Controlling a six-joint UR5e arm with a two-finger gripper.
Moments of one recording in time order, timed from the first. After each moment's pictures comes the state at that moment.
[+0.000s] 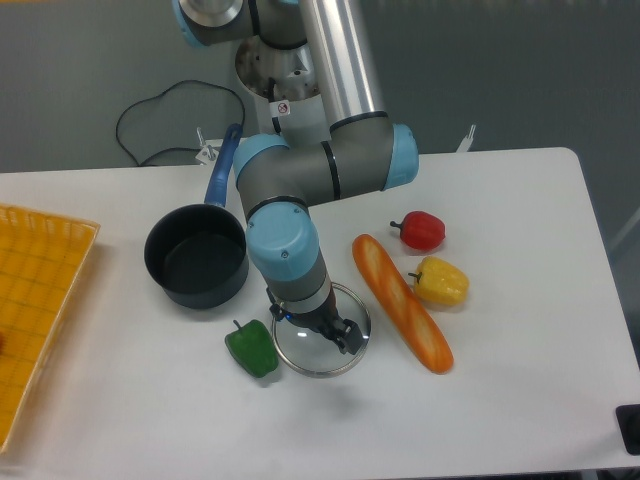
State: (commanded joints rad) arm 2.32 -2.05 -1.53 -1.06 1.67 0.89
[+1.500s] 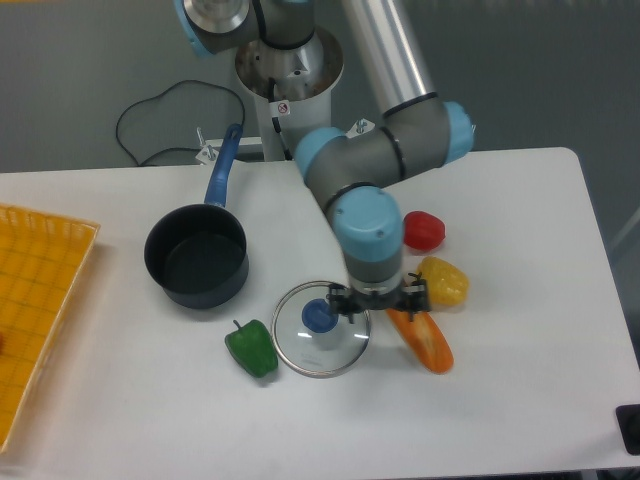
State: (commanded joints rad) arm 2.52 -2.10 -1.54 -0.99 1.68 0.39
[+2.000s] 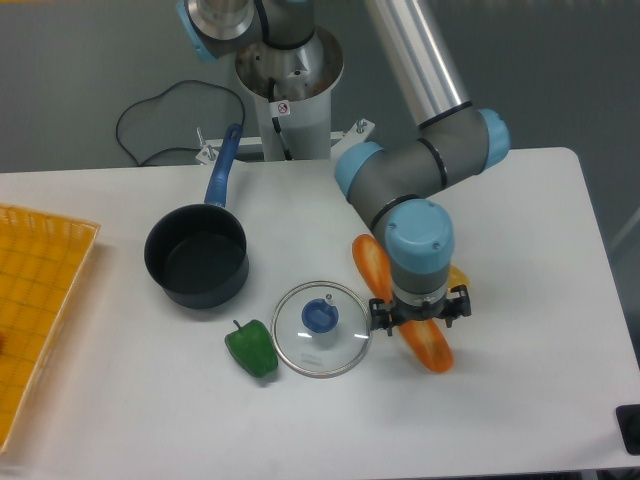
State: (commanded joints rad) arm 2.59 -2.12 -1.54 -0.99 1.65 0.37
